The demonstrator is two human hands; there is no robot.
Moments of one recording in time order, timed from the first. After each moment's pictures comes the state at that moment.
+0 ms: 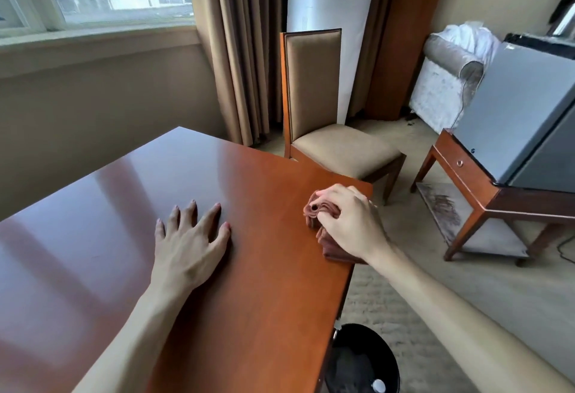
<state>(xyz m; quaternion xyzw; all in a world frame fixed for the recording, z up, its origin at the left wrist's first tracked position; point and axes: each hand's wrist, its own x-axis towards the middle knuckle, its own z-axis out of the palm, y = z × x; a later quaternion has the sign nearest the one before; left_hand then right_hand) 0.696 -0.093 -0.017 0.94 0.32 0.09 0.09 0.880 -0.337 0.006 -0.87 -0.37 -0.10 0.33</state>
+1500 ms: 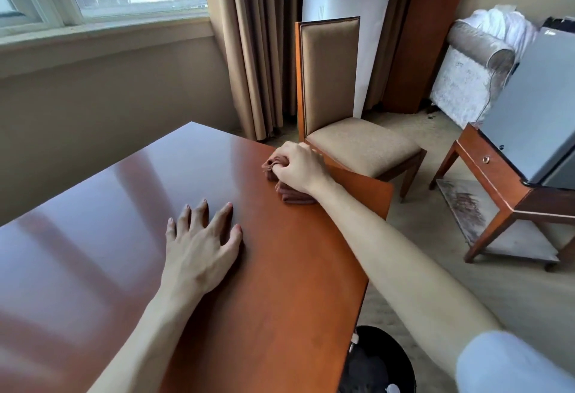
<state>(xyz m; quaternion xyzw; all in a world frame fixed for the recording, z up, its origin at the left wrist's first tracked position) 0.697 -0.093 -0.018 0.94 0.33 0.10 0.09 0.945 -0.181 0.023 -0.86 -0.43 -0.06 0.28</state>
